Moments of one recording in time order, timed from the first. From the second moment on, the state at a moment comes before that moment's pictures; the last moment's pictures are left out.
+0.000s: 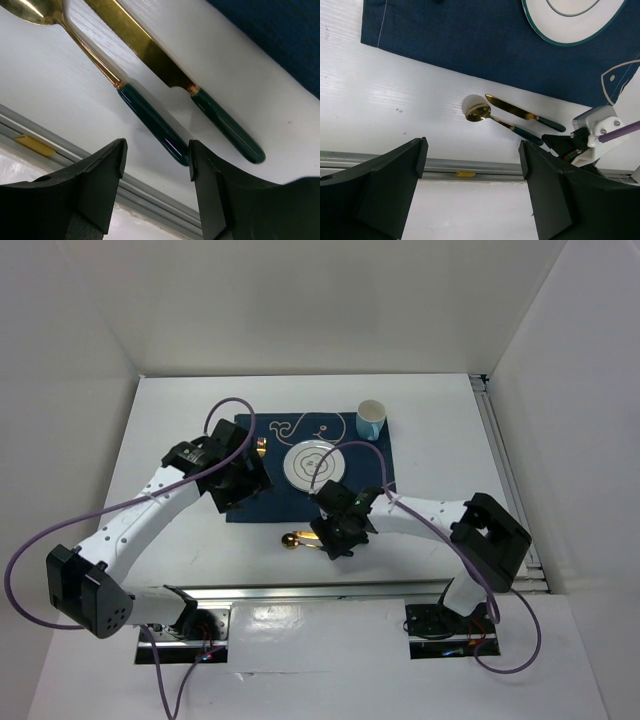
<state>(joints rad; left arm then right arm) -0.47 1.31 1.23 -1.01 -0.06 -0.93 0.92 1.60 0.95 -0.59 -0.02 0.34</state>
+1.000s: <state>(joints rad) -0.41 1.27 1.24 -1.01 -0.04 -0.90 0.72 1.54 1.10 -0.62 0.14 0.58</state>
